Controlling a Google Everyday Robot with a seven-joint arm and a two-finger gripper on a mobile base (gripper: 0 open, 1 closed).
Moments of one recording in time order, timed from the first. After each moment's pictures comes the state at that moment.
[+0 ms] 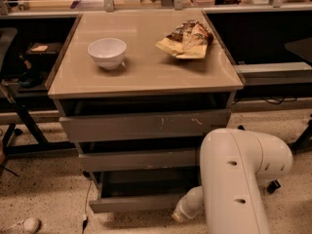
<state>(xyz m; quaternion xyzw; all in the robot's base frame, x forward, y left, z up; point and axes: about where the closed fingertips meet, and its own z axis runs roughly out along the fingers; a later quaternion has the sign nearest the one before) 0.451 -0.096 0.184 -0.45 0.87 0.14 0.10</state>
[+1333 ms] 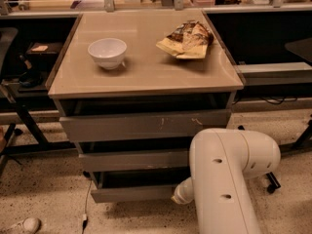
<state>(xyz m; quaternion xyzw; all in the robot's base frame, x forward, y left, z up) 0.540 -0.098 0.181 -0.45 0.87 0.09 0.17</state>
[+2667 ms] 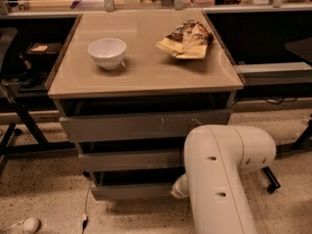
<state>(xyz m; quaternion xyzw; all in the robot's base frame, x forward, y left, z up) 0.565 -0.093 0.196 -0.47 0.86 0.08 0.18</state>
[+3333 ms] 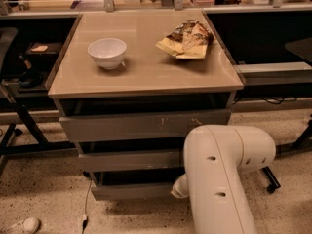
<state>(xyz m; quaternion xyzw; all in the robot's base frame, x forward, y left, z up) 0.565 -0.093 0.196 -0.47 0.86 0.08 0.18</state>
